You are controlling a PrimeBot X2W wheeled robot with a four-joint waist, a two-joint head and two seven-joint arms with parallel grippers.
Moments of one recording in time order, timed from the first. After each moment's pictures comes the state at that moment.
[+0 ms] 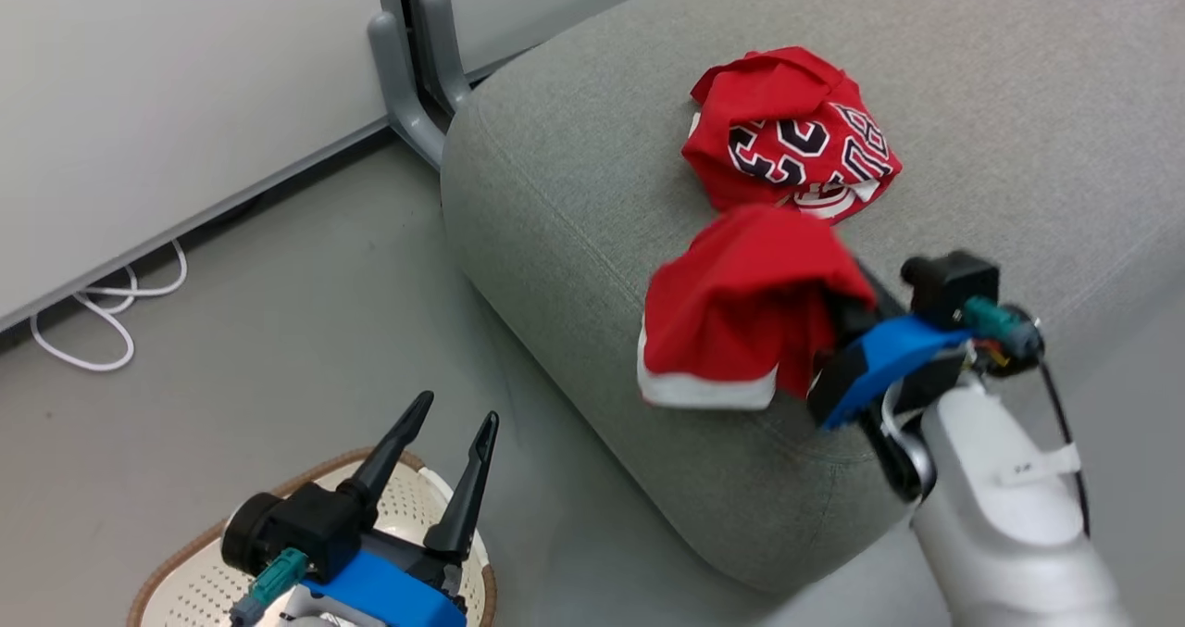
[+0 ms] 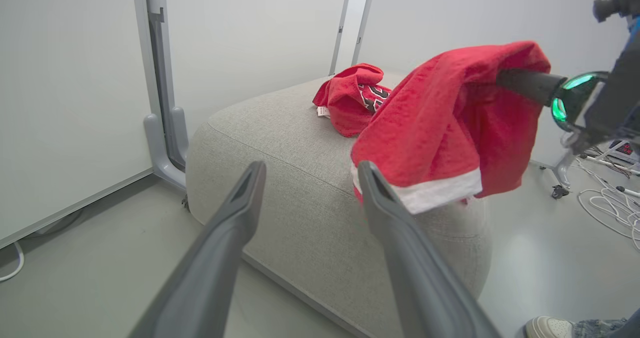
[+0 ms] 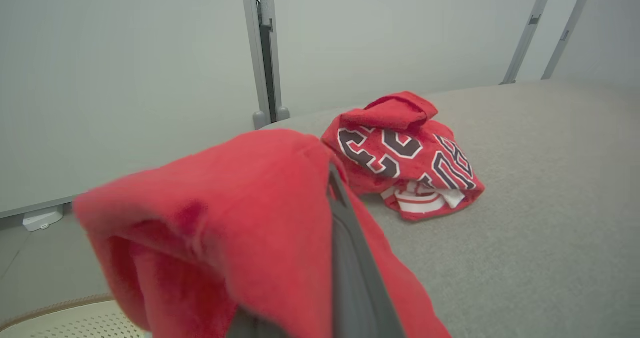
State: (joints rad) left arm -0.11 0.28 -0.46 0.18 -0.43 -0.13 -0.26; right arm -0.55 -0.05 0.18 0.66 0.16 0.13 -0.19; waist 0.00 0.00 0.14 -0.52
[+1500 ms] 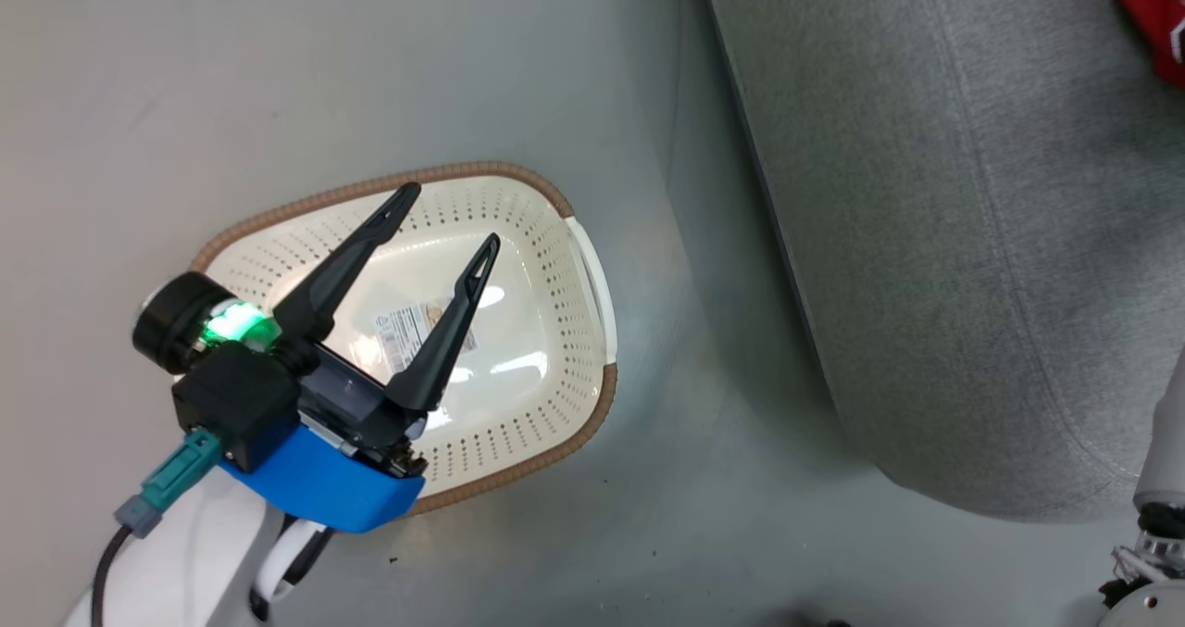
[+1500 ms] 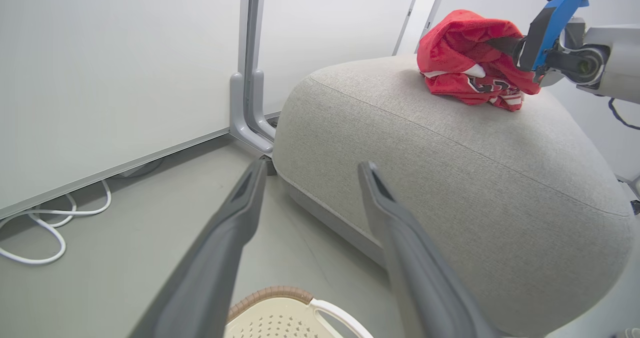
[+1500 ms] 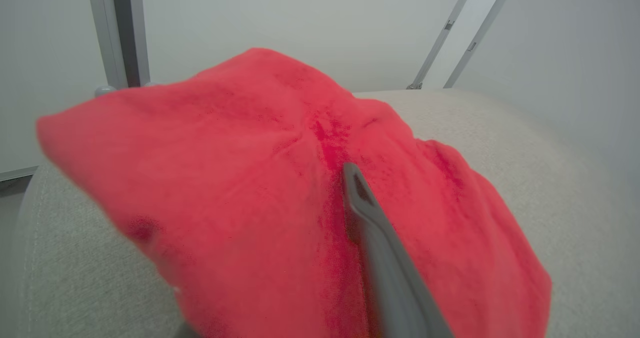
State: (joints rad) left arm -0.42 0.52 -0.58 -0.09 -0.46 -0.13 -0.26; right arm -0.93 -0.05 -0.67 0.49 -0.33 0.13 -0.13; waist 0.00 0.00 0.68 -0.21
